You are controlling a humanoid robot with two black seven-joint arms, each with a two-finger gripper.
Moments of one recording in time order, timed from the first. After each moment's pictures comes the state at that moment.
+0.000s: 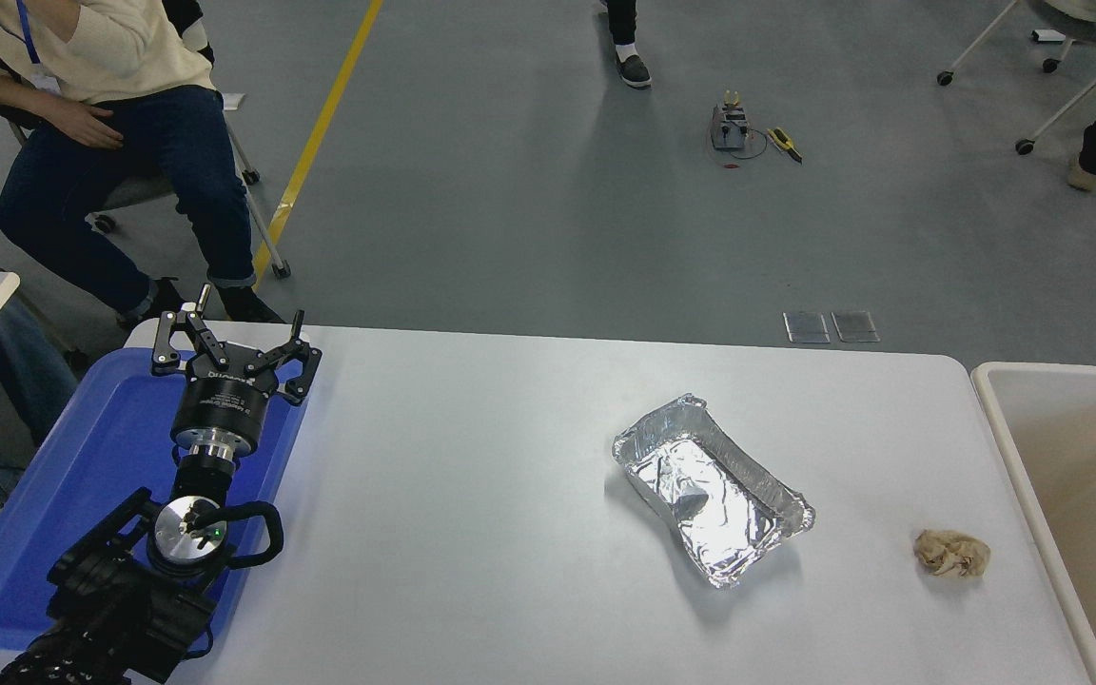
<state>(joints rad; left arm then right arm) -0.51 0.13 -1.12 -0.54 -0.09 -0.62 -0.35 0.73 -0.72 -0.76 0.35 -0.27 -0.02 0.00</state>
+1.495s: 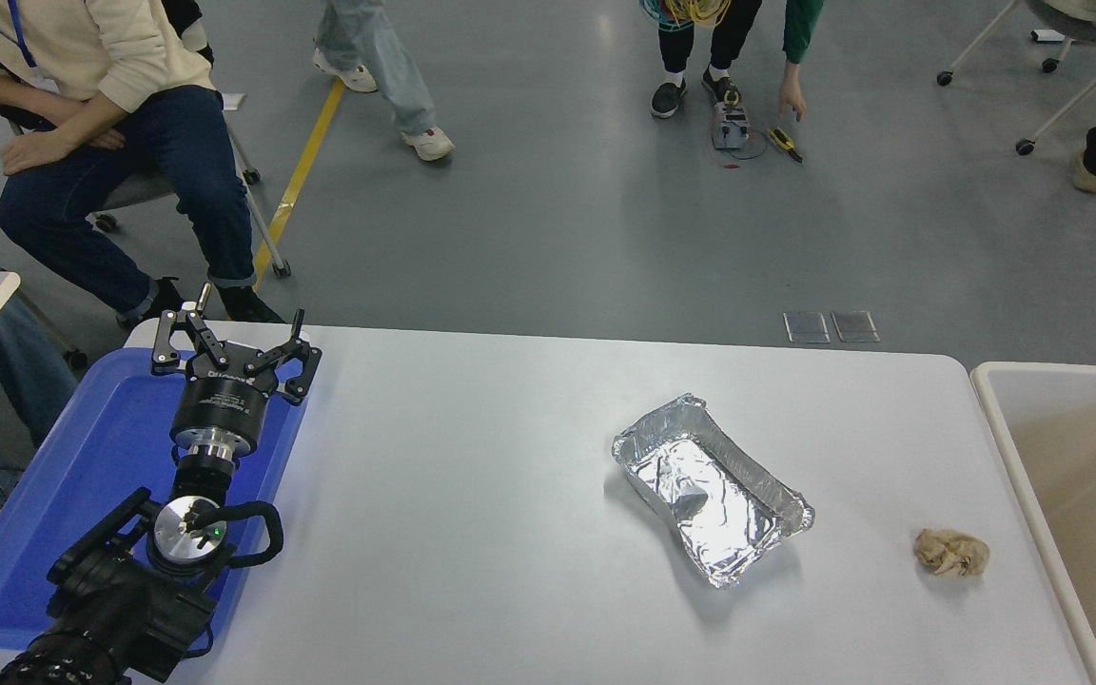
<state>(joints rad) -0.51 0.13 -1.12 -0.54 -0.09 -0.62 -0.35 0.89 -0.85 -0.76 0.58 -0.28 -0.05 0.00</state>
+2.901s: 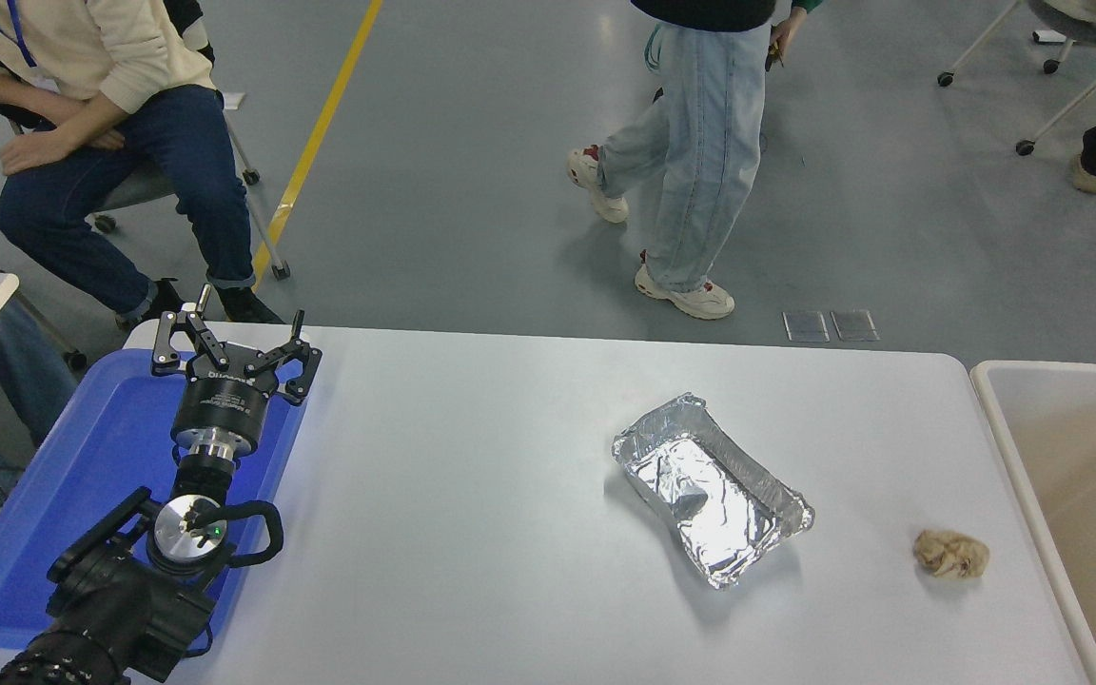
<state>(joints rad) -0.51 0.13 -1.12 -0.54 -0.09 -0.62 -0.35 1.83 -0.85 -1.40 1.00 -0.29 0.72 0.00</state>
